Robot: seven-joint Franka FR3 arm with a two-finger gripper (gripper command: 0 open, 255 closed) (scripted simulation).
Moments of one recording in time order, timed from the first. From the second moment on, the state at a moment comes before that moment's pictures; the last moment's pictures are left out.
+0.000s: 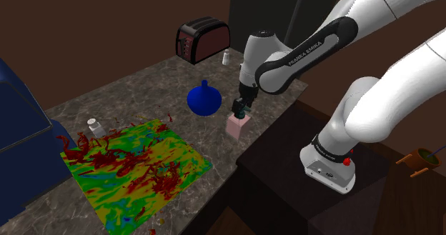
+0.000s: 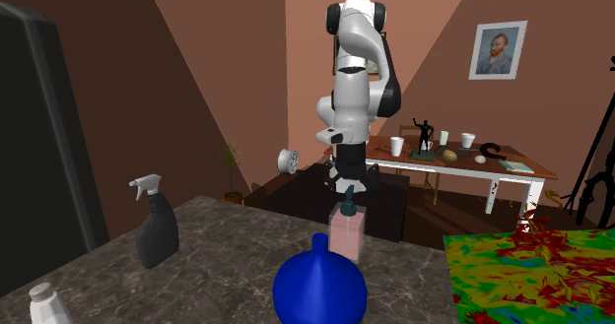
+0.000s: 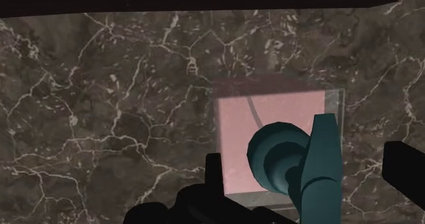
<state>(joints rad) 0.21 -0.28 0.11 -2.82 0.12 2.56 0.17</state>
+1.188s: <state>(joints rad) 0.21 -0.37 0.11 -2.79 0.11 2.43 0.18</state>
